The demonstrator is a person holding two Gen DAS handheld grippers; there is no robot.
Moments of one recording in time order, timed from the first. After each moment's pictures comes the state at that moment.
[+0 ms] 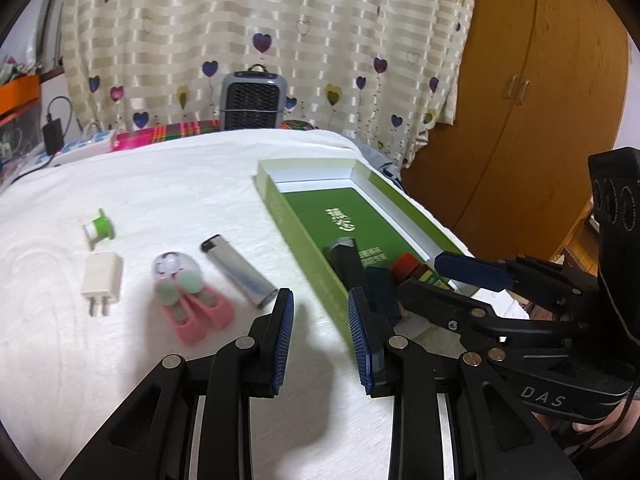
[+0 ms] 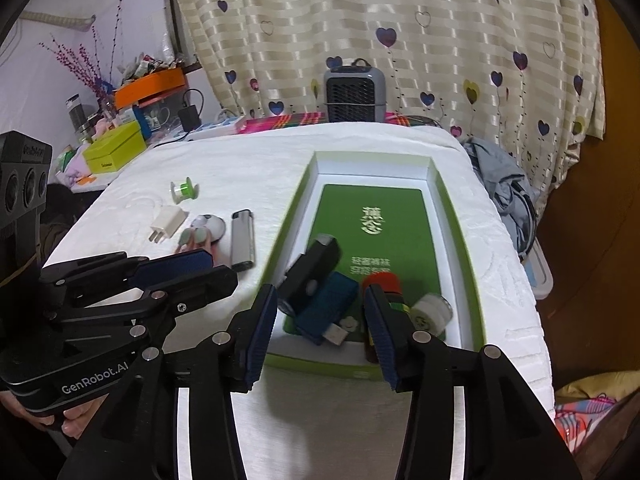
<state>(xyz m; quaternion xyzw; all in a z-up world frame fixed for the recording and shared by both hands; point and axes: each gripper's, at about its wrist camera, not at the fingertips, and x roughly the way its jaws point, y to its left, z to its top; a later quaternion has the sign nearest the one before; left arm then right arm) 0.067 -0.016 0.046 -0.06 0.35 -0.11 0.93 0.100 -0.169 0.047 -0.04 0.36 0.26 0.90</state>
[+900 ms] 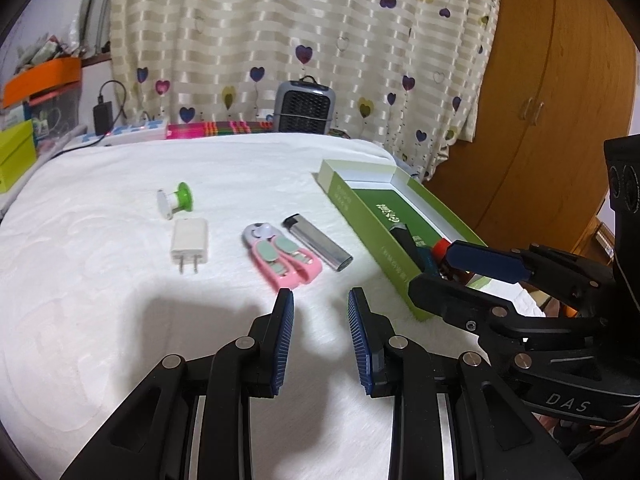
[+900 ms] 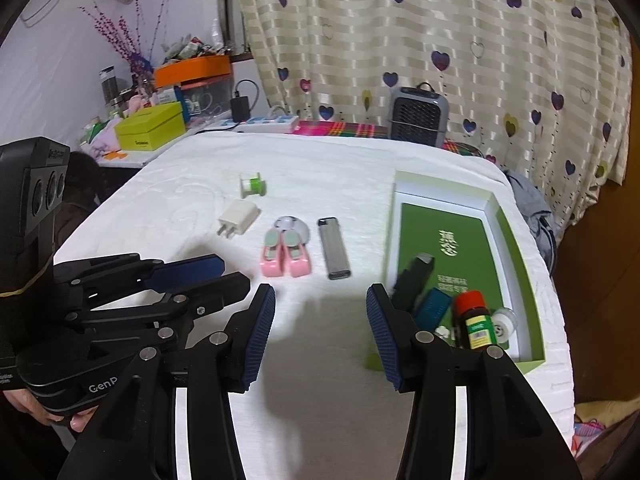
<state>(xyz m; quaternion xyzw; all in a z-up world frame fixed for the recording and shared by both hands) 0.018 0.049 0.048 -0.08 0.33 -0.07 0.94 0.051 -0.103 0.064 -0.09 0.33 0.30 0.89</state>
